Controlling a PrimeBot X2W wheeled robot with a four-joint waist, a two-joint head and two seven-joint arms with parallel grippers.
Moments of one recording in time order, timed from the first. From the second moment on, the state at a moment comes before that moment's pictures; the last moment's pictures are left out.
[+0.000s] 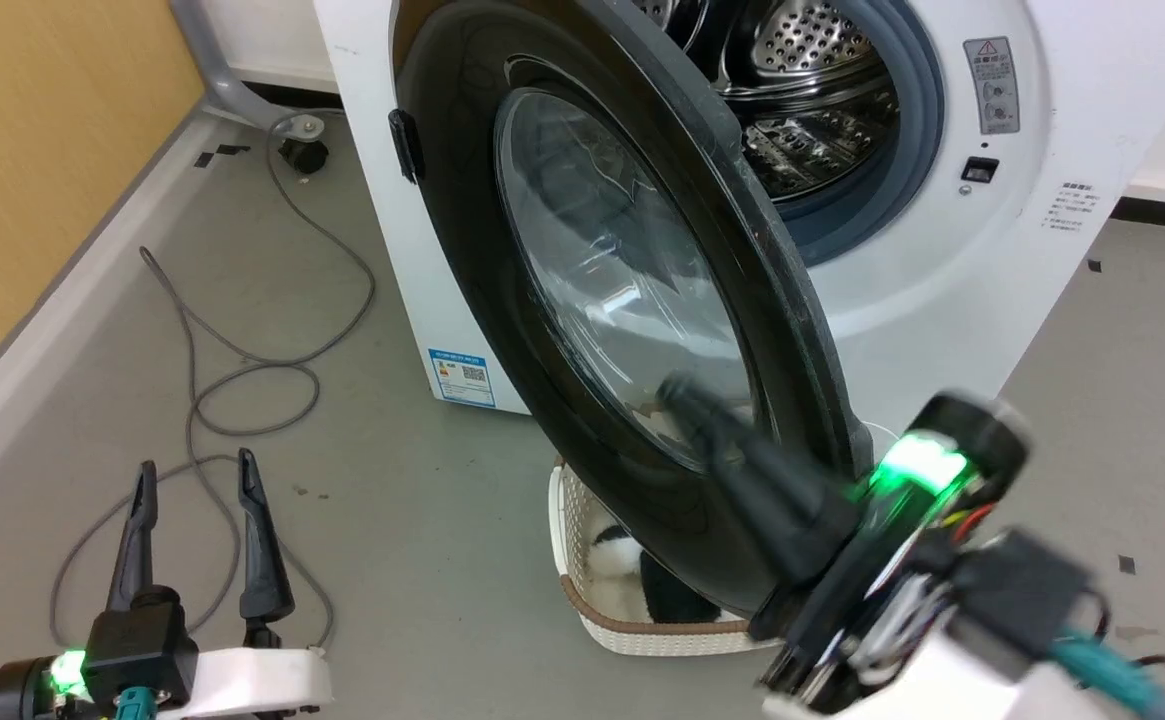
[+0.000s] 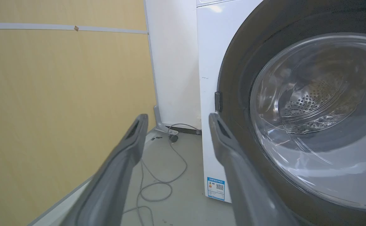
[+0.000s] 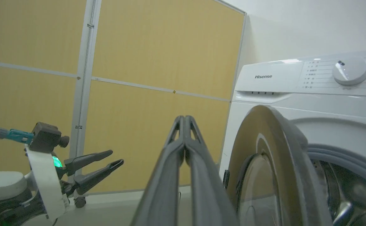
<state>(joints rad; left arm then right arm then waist) 0.04 0.20 -0.06 -0.11 -0.13 0.28 -0.26 -0.31 -0.23 0.53 -0.27 0.28 0.13 -0.26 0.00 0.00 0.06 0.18</state>
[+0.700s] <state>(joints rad) 0.03 0.13 0.00 -0.08 -0.07 0.19 -0.26 -0.17 -0.28 0.39 0.07 0.28 0.13 -0.26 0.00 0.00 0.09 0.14</state>
